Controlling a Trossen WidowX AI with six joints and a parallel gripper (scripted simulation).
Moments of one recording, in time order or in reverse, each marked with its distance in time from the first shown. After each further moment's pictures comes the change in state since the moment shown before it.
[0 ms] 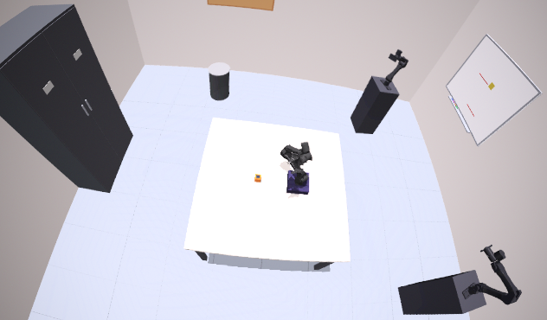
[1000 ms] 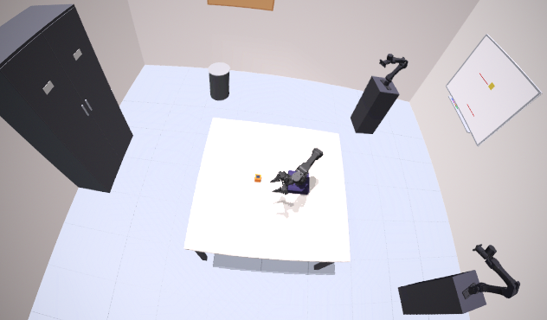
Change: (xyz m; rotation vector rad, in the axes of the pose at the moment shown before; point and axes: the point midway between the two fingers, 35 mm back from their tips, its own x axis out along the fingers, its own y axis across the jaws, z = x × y) arm 0.150 -0.078 0.043 -1.684 -0.378 -0.640
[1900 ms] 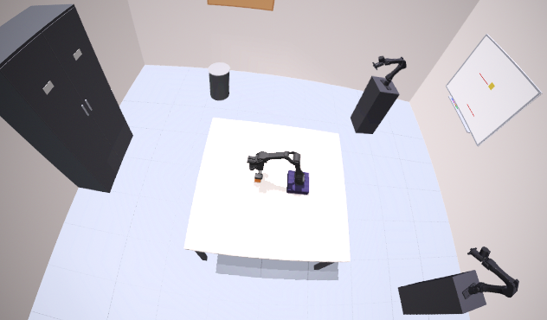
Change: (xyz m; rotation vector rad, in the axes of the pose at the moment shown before) arm 0.116 -0.306 -0.084 -0.084 1.101 -0.441
